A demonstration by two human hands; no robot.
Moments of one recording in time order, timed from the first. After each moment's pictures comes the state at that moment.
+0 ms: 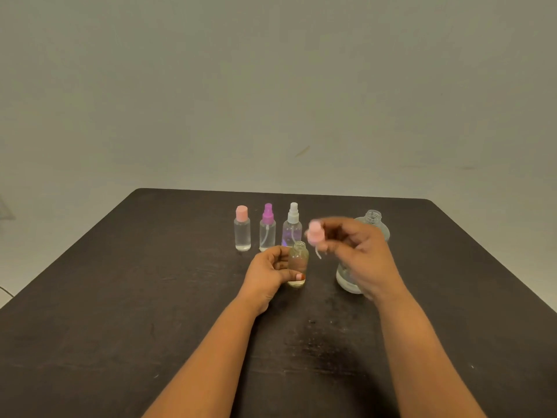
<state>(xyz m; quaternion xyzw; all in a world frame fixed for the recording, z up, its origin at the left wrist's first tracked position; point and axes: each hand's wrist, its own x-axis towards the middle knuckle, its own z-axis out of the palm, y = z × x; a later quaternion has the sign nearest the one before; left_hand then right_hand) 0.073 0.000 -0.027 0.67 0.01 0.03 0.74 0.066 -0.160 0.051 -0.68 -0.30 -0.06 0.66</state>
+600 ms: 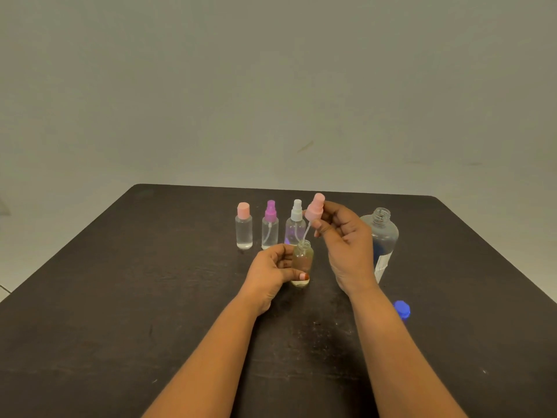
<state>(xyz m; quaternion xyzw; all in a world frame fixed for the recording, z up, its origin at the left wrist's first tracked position) 0.077 0.003 -0.027 0.66 0.01 0.01 0.75 0.091 -0.125 0.030 -0.68 -0.22 -0.17 0.68</state>
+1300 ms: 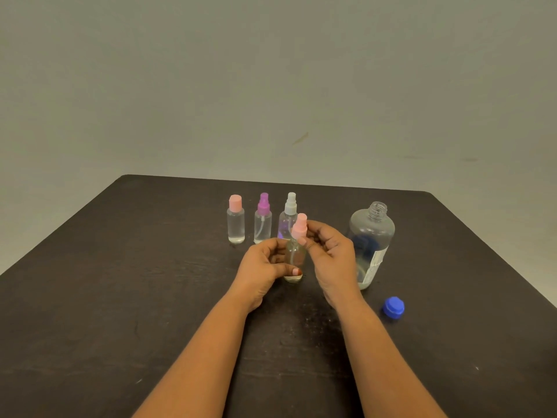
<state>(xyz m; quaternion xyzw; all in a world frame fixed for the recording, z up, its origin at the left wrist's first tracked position) 0.072 0.003 -0.023 0.67 0.00 0.02 0.74 0.091 -0.122 -0.005 -0.72 -0.17 -0.12 0.66</state>
